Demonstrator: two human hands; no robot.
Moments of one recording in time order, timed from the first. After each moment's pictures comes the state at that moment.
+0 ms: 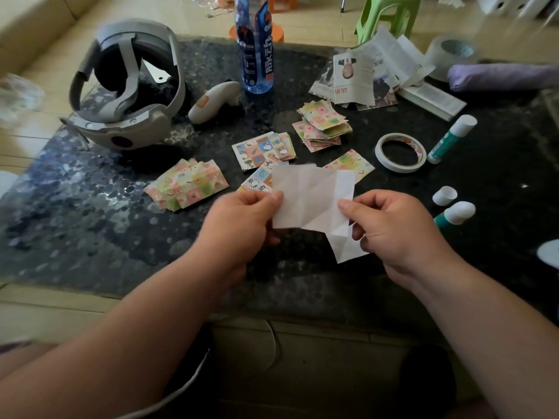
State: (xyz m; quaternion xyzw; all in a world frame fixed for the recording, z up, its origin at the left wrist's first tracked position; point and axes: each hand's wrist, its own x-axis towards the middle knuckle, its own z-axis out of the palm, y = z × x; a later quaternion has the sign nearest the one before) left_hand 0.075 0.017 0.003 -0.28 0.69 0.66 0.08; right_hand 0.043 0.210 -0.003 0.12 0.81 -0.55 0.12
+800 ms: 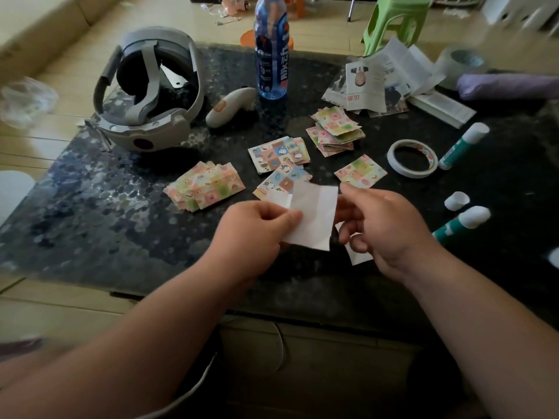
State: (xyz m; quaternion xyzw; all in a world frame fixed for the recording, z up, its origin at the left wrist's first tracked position) left_hand 0.090 0.001 0.001 -0.22 0.78 0.58 0.08; right_hand 0.042 0.180 0.008 0.12 0.74 -0.63 0.22
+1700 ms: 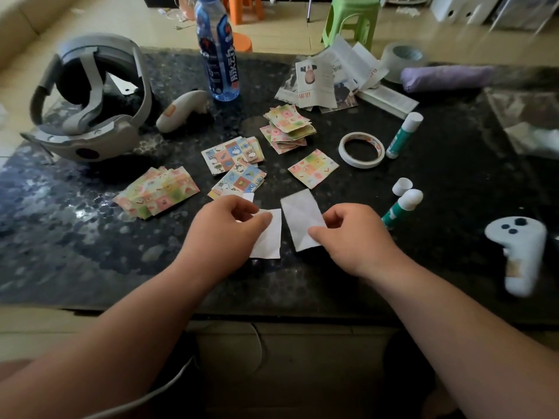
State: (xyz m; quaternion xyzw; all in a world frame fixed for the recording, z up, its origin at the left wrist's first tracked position) left_hand 0.082 0.029 -0.004 -0.17 0.87 0.46 0.04; right_hand 0.061 0.223 -0.009 0.08 0.91 -0.38 0.15
